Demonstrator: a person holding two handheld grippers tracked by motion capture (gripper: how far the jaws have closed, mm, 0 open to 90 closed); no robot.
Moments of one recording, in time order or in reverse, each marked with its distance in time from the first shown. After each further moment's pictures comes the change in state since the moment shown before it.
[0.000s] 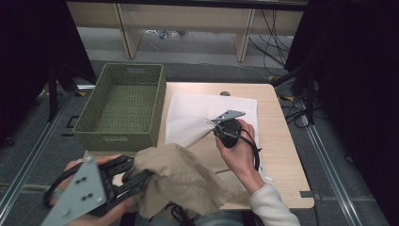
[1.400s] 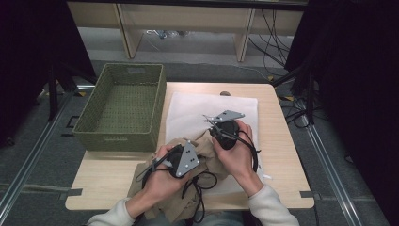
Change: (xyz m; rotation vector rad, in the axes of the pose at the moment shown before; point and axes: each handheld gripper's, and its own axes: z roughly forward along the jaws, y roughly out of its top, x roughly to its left) left arm -0.003 -0.147 0.146 0.488 0.039 0.053; right arm 0.012 0.005 -0.012 -0.056 0.022 -0.029
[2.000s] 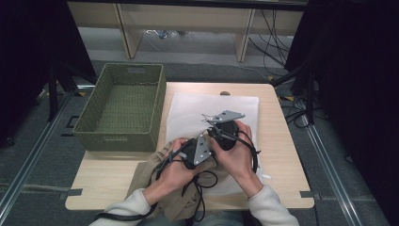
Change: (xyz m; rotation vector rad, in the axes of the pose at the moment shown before) left arm 0.006 -0.008 0.051 0.129 0.025 0.029; right arm 0.004 0.002 -0.004 -0.013 0.029 0.009
